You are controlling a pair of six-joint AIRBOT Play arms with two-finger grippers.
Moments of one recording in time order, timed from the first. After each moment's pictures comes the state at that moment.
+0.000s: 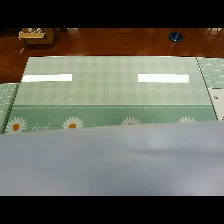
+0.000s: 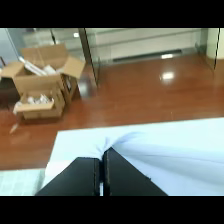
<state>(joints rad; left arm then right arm) 0.42 -0.48 2.15 1.22 -1.79 -1.44 -0.28 -0.59 2.14 -1.45 1.79 1.50</state>
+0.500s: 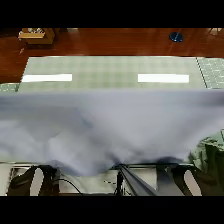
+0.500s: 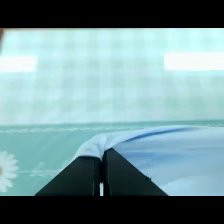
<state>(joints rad) 0.42 -0.53 1.60 1.14 -1.74 -1.41 -0.28 -0.65 1.51 -1.42 1.70 1.44</state>
